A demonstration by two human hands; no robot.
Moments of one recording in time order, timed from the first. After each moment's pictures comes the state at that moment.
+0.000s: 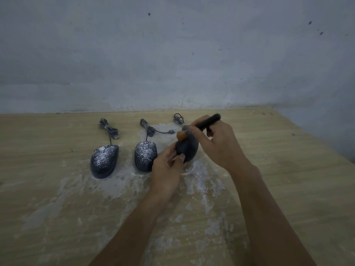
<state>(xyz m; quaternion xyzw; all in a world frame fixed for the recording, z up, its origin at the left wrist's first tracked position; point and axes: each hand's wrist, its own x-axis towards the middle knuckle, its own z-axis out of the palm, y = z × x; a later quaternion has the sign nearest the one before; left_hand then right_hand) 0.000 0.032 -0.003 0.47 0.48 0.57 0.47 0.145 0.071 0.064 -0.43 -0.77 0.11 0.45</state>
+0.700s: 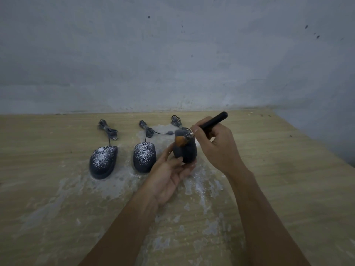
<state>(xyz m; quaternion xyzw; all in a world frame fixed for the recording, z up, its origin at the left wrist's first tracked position) -0.010 0.033 0.005 0.21 0.28 0.55 0.76 0.142 0.062 0.060 -0.41 -0.73 0.19 0.52</state>
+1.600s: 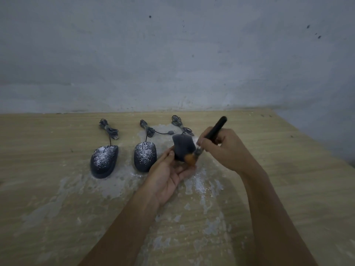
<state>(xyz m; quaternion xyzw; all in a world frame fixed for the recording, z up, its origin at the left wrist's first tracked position) -0.010 0.036 0.003 0.20 0.28 0.55 0.76 0.171 0.065 0.062 -0.44 -0.77 0.25 0.40</state>
